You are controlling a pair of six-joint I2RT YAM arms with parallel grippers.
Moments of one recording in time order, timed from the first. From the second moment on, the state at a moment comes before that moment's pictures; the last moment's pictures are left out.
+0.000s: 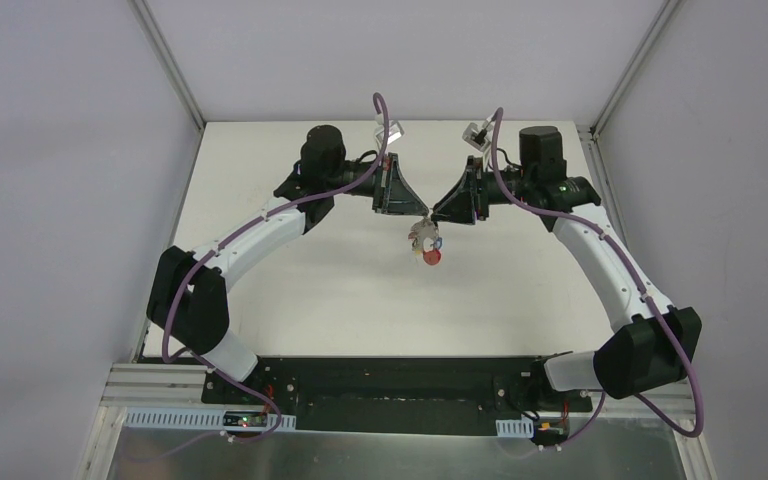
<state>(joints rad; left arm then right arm) -0.55 1.57 1.24 0.27 1.07 -0.61 0.31 1.36 1.29 -0.54 -1.12 -0.04</state>
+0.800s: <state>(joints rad) -0.55 1.57 1.23 0.34 1.08 -0.66 0.30 1.36 1.26 -0.50 -1.19 0.00</state>
